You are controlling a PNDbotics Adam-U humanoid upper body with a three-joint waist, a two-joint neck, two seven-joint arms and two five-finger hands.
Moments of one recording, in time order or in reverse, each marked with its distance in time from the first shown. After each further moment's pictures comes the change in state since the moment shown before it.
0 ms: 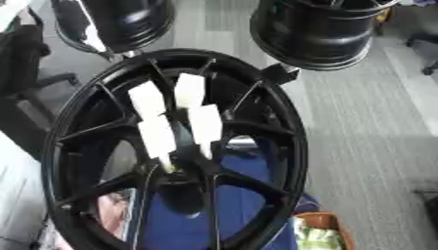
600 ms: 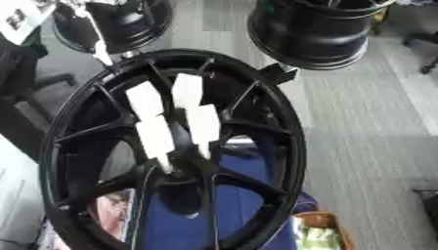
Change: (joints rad) left arm 0.005 -0.032 -0.029 0.076 -0.044 -0.043 0.043; right arm -0.010 0.014 -0.007 0.000 0.043 0.051 -0.039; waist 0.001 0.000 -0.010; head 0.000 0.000
